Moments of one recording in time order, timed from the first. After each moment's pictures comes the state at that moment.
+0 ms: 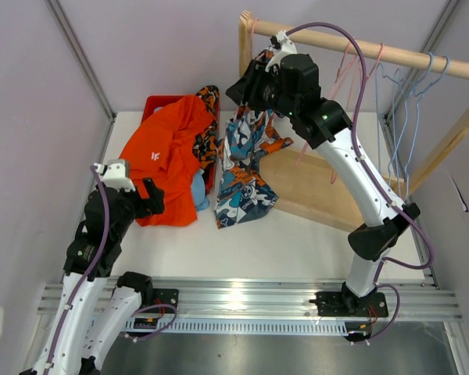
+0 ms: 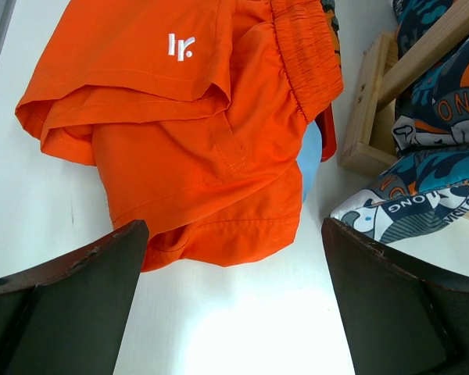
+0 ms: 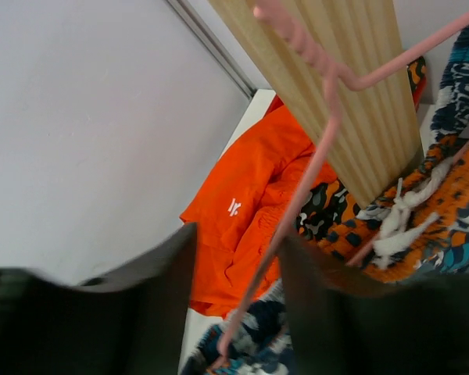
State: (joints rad) left arm -0.21 0.55 0.83 -0.65 -0.12 -0.24; right arm 0.64 1.81 2.23 -0.57 -0.08 0.56
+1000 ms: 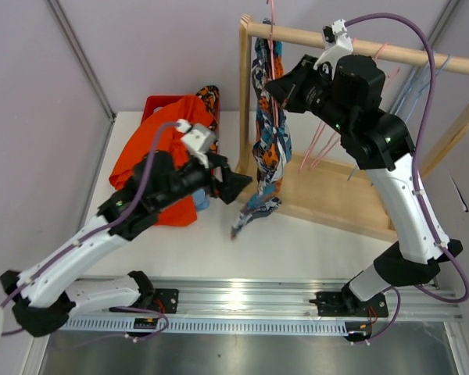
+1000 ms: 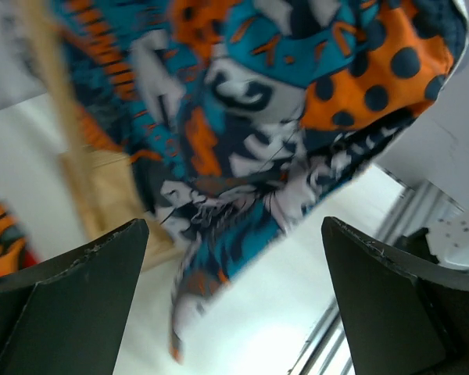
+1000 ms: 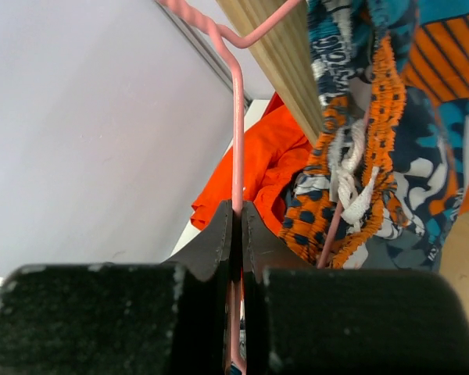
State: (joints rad) left arm -0.84 0.98 1.21 -0.33 0.04 -0.23; right arm 0.65 1.57 2.25 -0.73 0.04 0.55
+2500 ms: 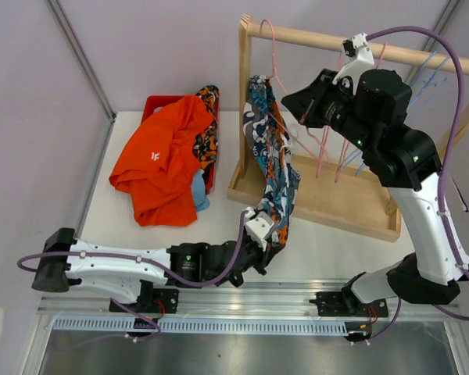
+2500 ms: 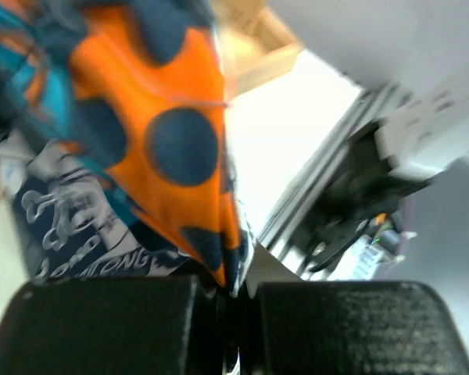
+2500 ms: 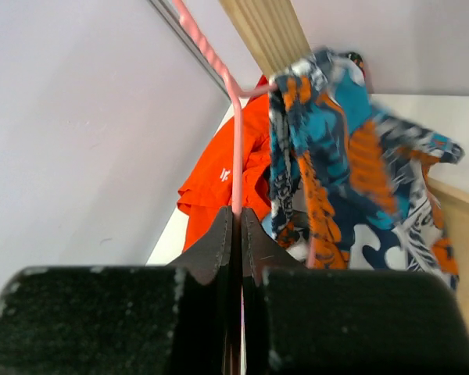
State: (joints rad) left arm -1.53 1.19 0.87 0.06 -0.51 -0.39; right arm 0.64 1.43 2.16 -0.81 0.05 0.52
